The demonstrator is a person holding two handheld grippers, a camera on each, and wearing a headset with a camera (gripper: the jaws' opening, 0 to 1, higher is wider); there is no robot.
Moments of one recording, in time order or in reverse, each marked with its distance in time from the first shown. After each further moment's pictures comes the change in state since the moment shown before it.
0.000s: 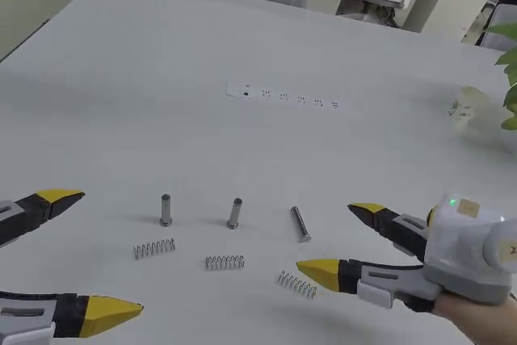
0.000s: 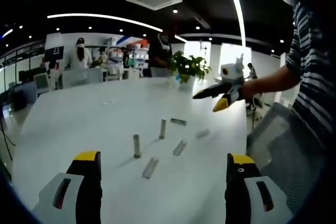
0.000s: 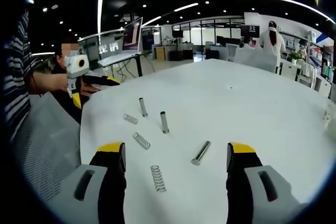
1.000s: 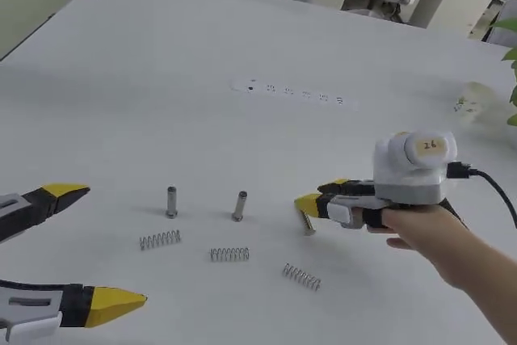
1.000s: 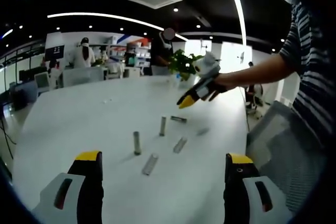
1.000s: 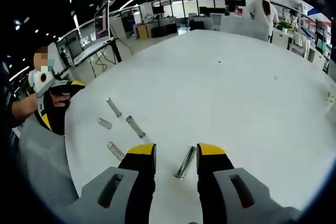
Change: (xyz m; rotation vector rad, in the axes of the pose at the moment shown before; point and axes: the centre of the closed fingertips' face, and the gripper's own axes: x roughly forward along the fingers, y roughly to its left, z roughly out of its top) left arm -0.002 -0.002 -0.003 0.000 0.011 0.008; right arm 0.060 -0.043 -0.005 0.173 0.231 -0.073
